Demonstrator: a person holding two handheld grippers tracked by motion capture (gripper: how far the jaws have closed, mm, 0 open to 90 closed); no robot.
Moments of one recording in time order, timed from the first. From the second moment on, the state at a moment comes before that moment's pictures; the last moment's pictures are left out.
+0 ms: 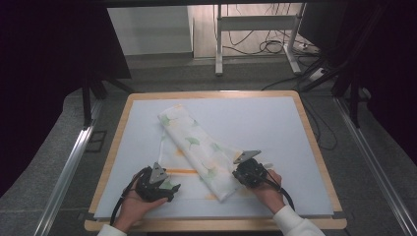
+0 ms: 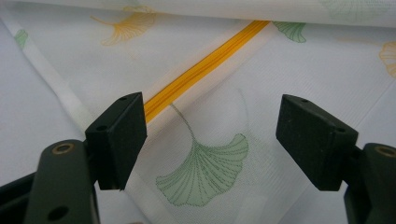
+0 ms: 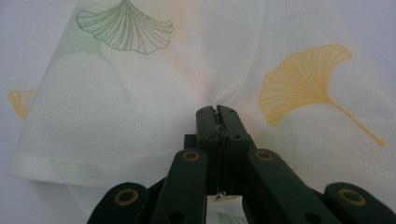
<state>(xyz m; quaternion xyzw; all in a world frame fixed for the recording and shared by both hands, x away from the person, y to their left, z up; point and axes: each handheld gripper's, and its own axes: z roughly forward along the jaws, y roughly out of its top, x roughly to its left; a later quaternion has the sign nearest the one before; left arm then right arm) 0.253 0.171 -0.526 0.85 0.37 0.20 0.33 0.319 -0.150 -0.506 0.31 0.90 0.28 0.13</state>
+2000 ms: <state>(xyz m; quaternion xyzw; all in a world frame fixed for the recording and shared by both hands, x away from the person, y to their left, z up) 0.259 0.170 -0.528 0.85 0.38 0.18 0.33 0.365 -0.197 -0.453 0.34 0.85 0.36 0.19</state>
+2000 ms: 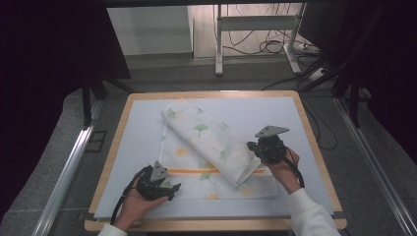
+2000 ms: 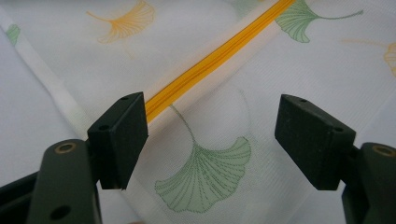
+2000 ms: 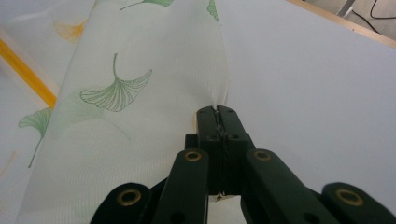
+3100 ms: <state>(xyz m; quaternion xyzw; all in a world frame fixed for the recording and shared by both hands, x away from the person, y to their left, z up) 0.258 0.170 -0.528 0.85 0.37 0.18 0.33 0.455 -0.225 -0.453 0.39 0.84 0.34 0.19</state>
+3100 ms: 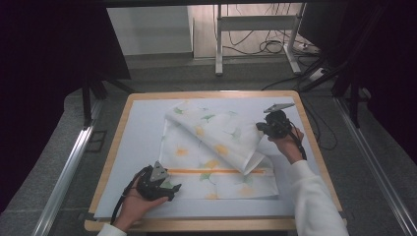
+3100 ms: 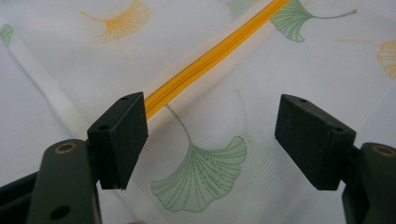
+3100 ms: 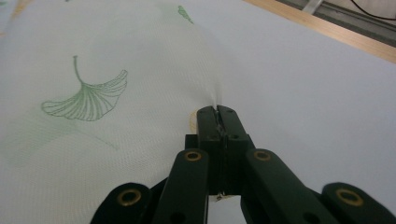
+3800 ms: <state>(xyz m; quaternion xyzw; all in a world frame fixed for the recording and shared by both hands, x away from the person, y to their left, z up) 0.260 0.170 -0.529 0.85 0.37 0.18 0.33 0.511 -0.251 -0.425 0.45 0.78 0.36 0.24</state>
